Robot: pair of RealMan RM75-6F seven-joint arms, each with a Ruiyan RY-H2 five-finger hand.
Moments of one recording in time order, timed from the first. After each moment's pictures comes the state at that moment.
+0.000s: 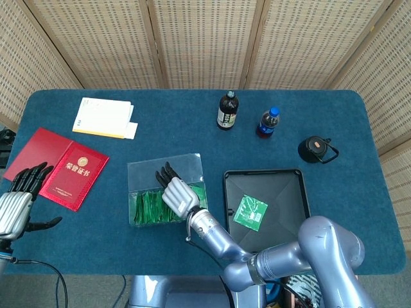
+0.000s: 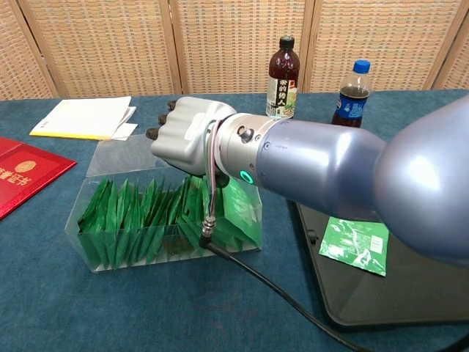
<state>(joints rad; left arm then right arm) -0.19 -0.94 -0.05 -1.85 1.47 1.35 -0.03 1.36 -1.77 0.12 -1.61 -0.58 1.12 -1.41</state>
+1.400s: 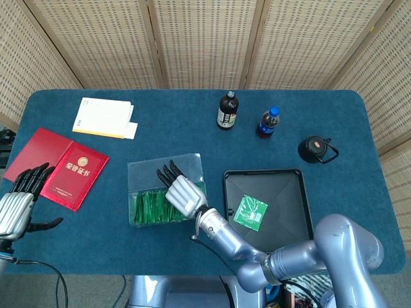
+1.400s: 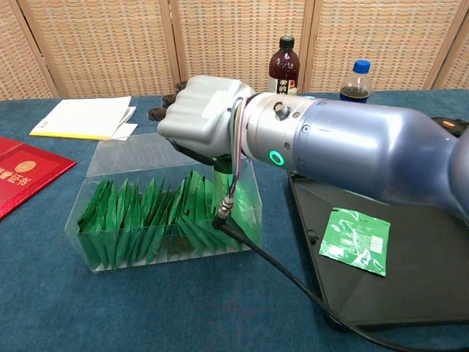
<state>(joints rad) -0.19 -0.94 -0.04 -1.85 1.47 1.35 -0.04 1.30 -1.67 0.09 -1.70 -0.73 1.15 -1.28</state>
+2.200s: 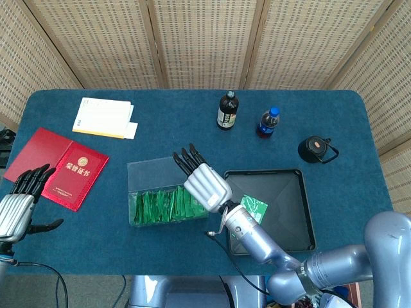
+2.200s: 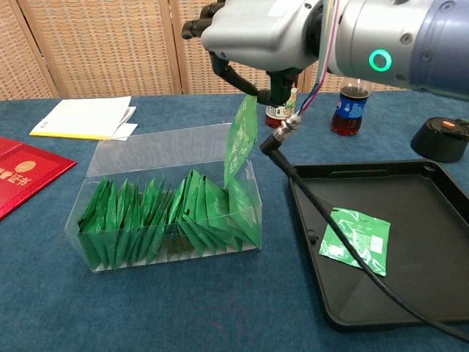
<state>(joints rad) -0.18 -0.95 -0.03 -1.86 1.49 1.37 -0.02 1.22 -1.39 0.08 -2.00 -0.82 1.30 -1.32</state>
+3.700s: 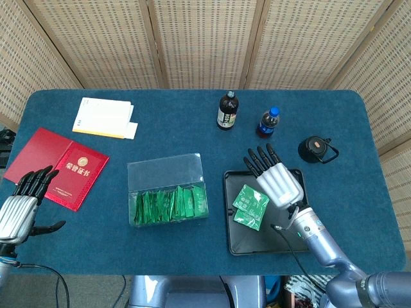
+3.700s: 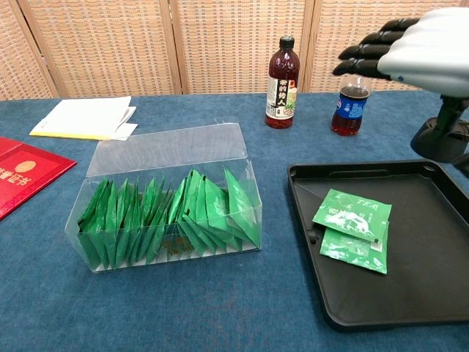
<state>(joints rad) -0.18 -0.96 -0.03 -1.87 1.50 1.38 0.03 0.85 -1.18 -0.07 -1.91 -1.11 1.30 -1.03</state>
